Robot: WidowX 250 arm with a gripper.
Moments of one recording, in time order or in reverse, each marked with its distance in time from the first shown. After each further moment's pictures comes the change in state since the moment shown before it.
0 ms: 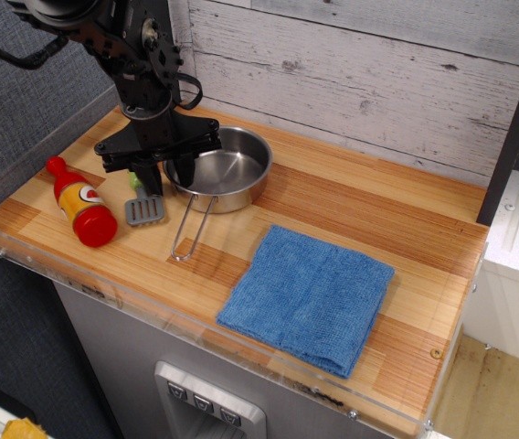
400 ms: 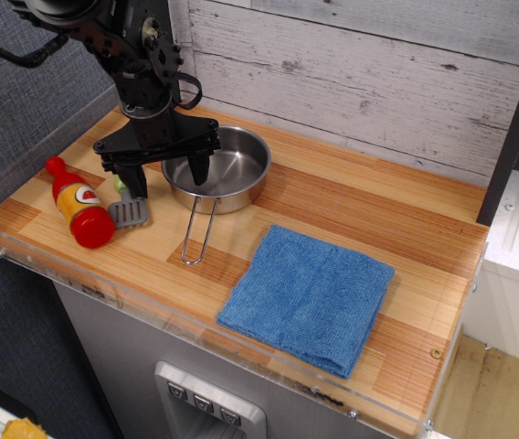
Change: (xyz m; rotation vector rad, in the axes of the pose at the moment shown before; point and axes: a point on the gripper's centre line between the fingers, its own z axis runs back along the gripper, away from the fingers) arm 0.000 0.001 0.000 0.007 0.005 -0.009
